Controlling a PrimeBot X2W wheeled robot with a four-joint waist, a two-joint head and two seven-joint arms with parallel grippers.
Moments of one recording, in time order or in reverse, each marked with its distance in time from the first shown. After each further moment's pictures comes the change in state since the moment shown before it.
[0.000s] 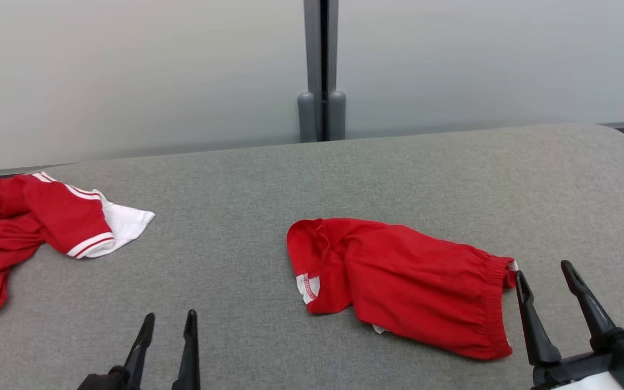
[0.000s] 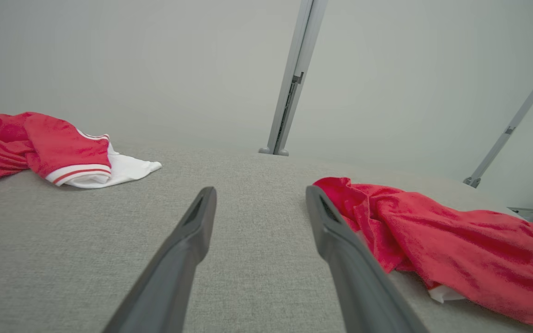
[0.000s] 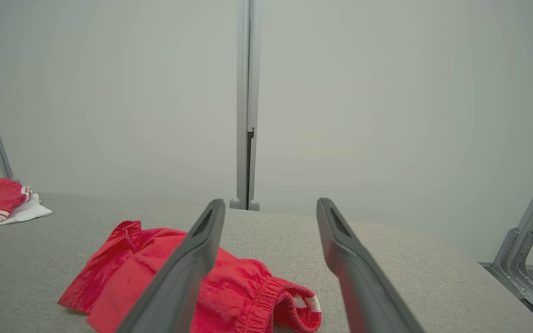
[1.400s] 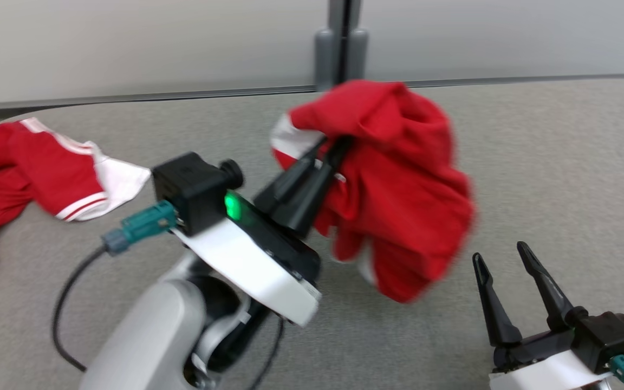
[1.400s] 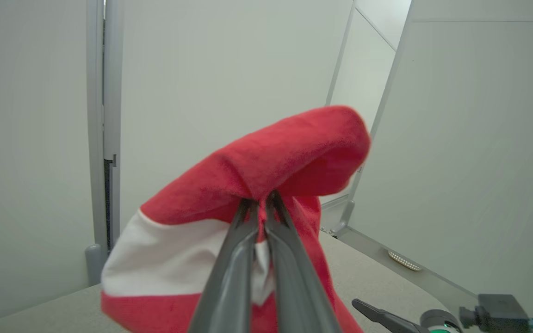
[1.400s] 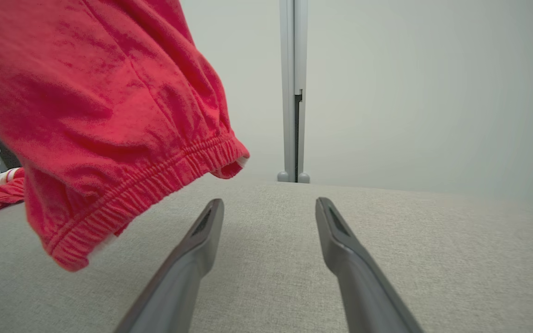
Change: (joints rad) left arm -0.590 0.075 -0.316 -0.339 -0.281 -0.077 0.426; right arm -0.082 0.034 0.109 0.041 0.041 -0.001 0.000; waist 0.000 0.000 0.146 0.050
